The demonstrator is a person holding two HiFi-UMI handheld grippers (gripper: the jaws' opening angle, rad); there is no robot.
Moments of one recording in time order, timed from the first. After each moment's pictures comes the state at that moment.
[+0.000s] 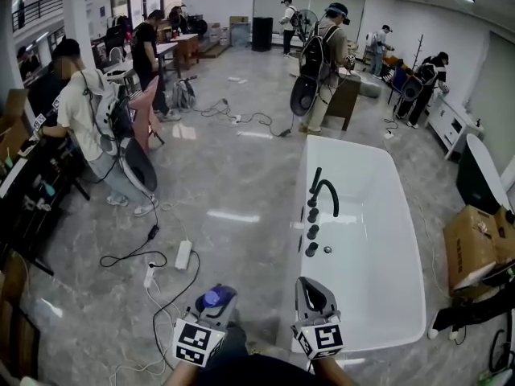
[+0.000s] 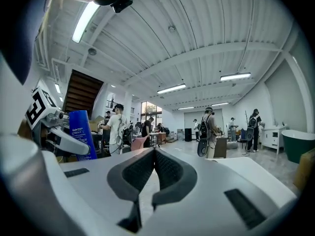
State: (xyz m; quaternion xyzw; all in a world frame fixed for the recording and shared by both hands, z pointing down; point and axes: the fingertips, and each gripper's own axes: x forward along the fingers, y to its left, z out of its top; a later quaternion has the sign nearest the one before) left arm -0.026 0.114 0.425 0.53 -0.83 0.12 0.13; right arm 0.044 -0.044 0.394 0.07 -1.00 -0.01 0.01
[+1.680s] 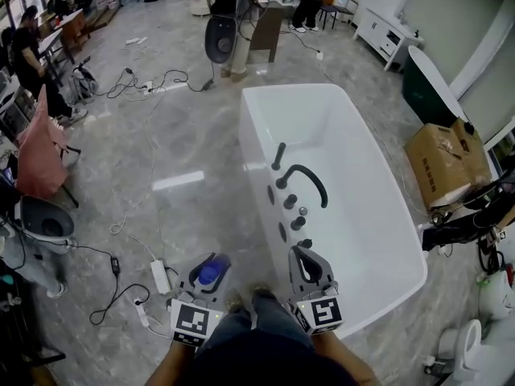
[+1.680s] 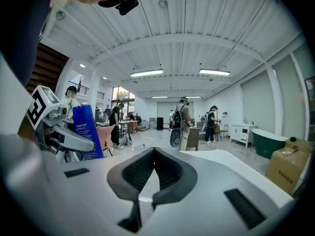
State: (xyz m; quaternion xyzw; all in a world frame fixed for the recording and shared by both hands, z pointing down) left arm -0.295 -0.080 0.444 0.70 -0.69 0.18 0.11; right arm -0.182 -0.187 0.419 0.25 -0.96 0.00 0.08
